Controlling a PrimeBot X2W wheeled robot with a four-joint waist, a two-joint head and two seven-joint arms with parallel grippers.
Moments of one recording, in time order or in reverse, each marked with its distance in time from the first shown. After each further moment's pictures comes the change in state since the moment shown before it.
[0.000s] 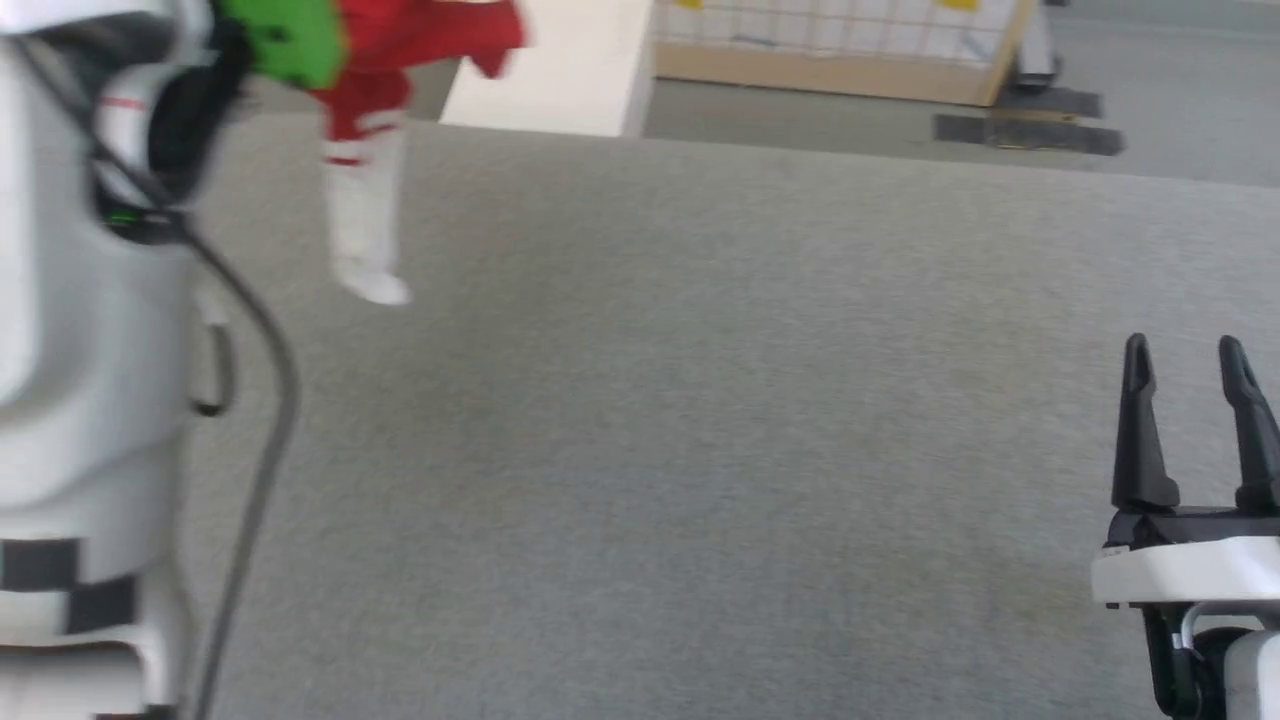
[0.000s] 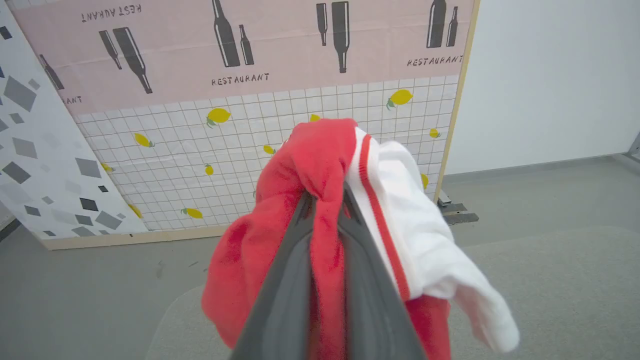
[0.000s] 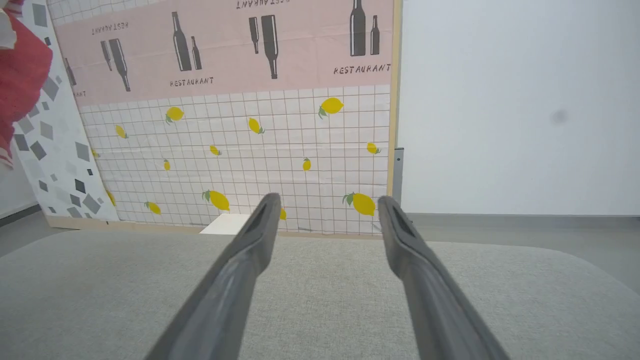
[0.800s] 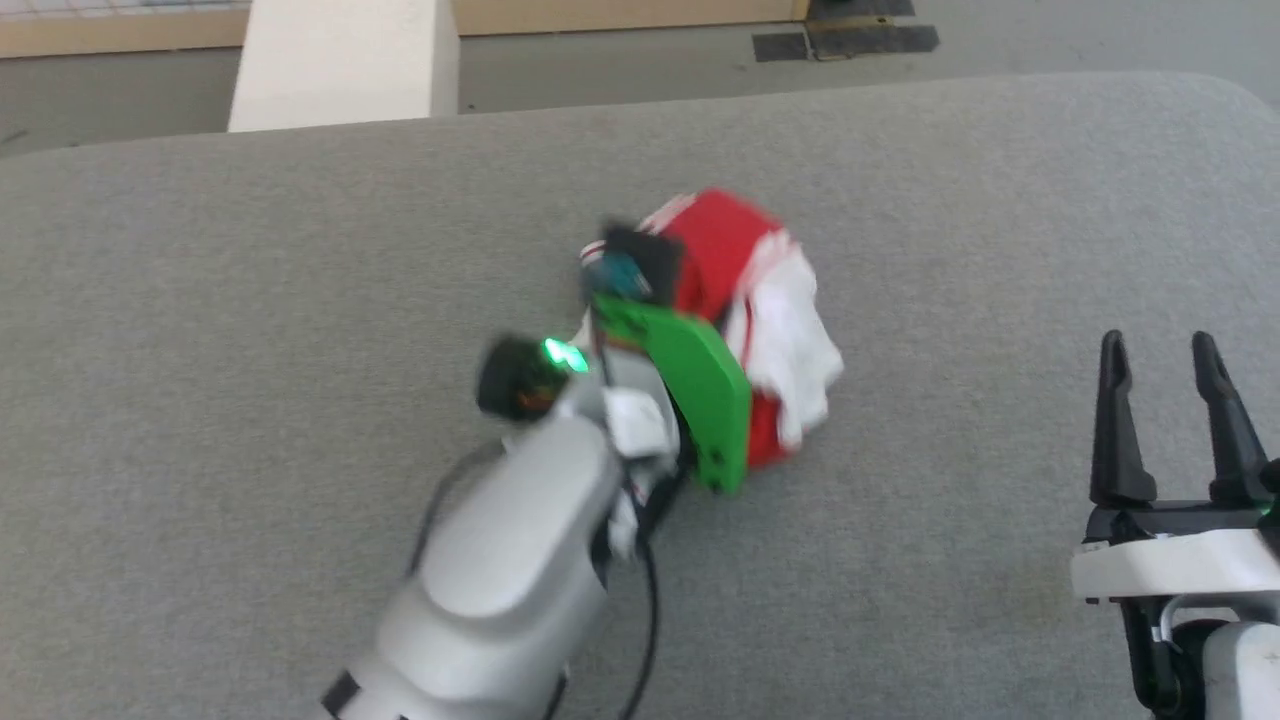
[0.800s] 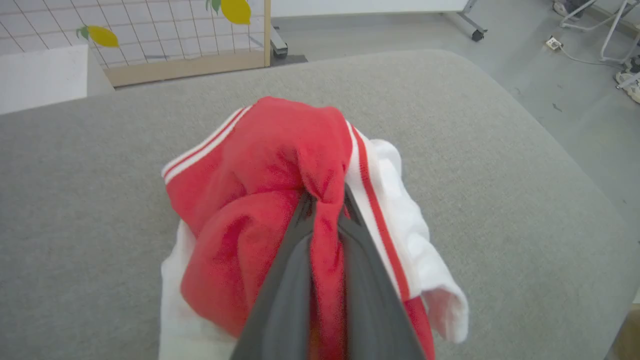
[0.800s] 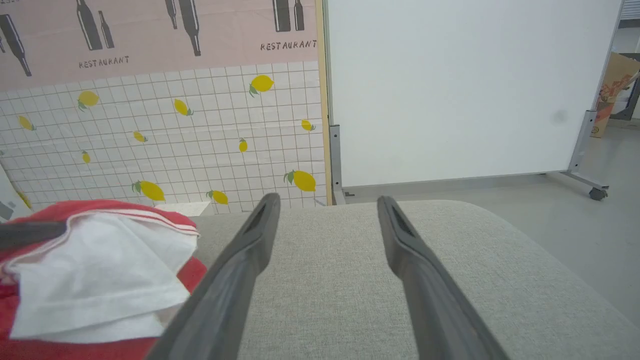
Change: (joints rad) left arm 0.351 -0.282 -0.442 0.263 -0.091 0.188 -0.352; right arm -0.016 0.000 0.026 0.028 0.020 0.000 -0.009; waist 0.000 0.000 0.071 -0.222
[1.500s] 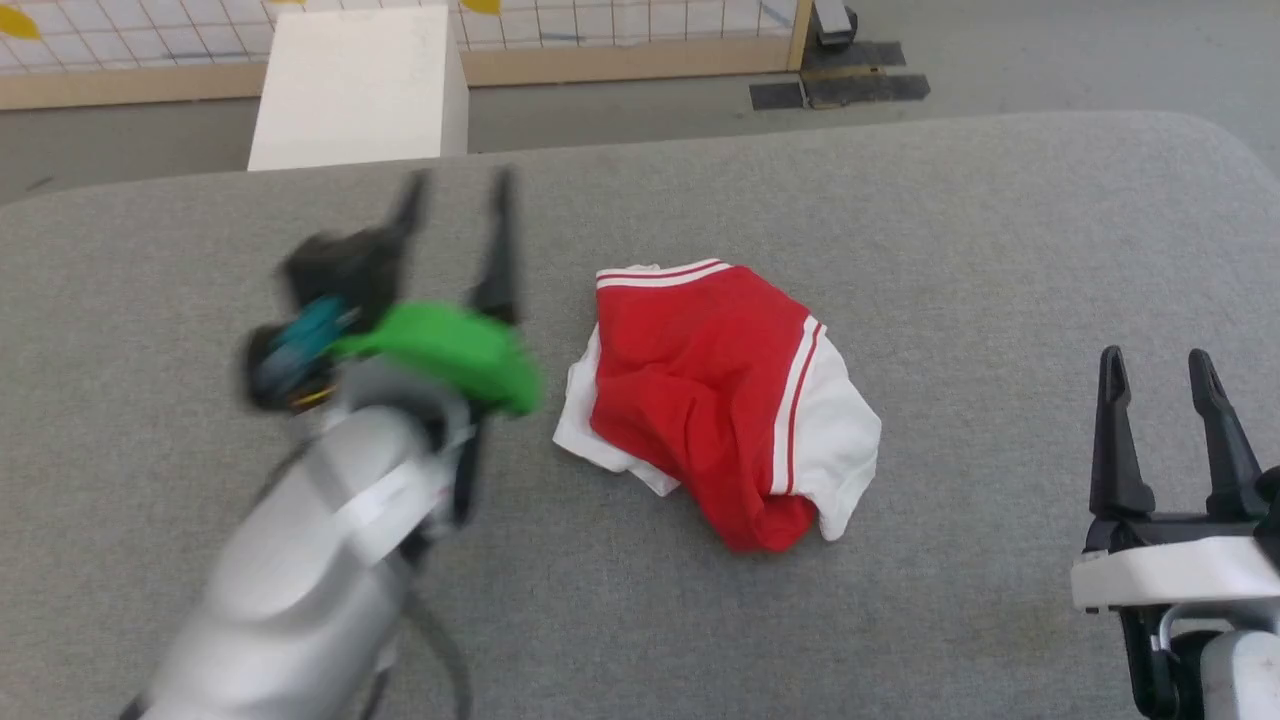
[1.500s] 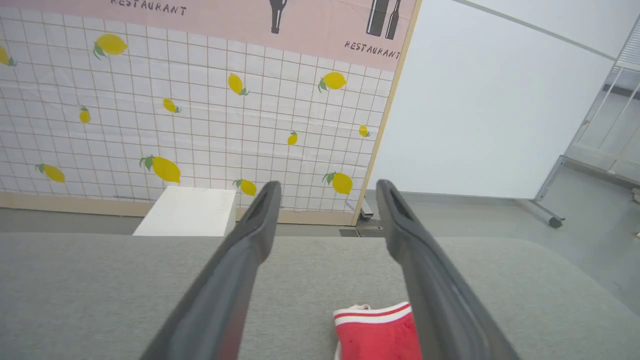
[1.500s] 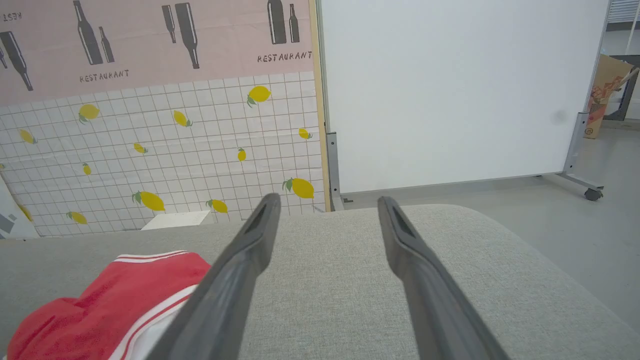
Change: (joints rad) left arm 0.028 0.265 0.013 -0.069 -0.206 0.163 -0.603; right arm 0.001 0.000 -0.008 0.047 0.010 0.000 -0.010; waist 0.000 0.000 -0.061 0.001
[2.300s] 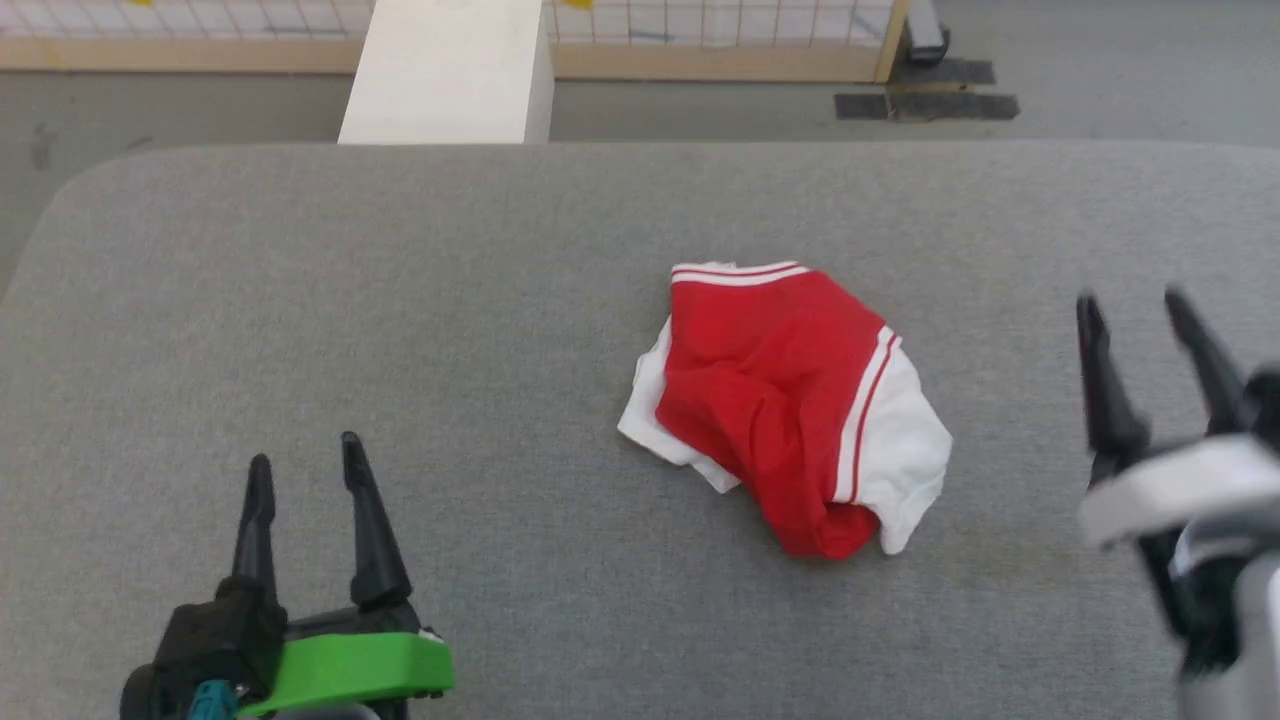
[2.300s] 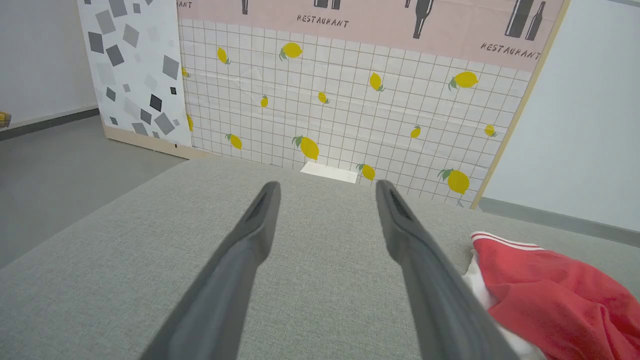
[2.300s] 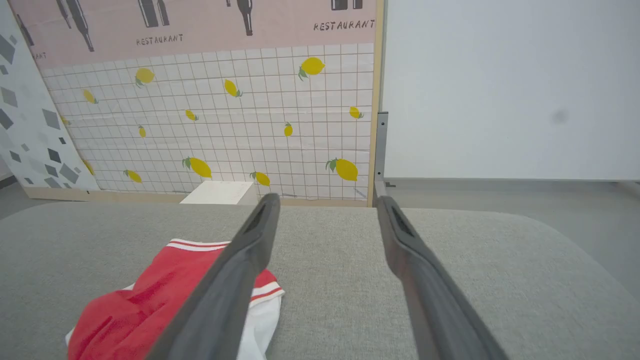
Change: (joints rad) left arm 0.734 -0.060 0.370 -0.518 0.375 0.090 -0.014; right arm -0.081 -0.060 0.044 -0.049 0.026 0.000 0.237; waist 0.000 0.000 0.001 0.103
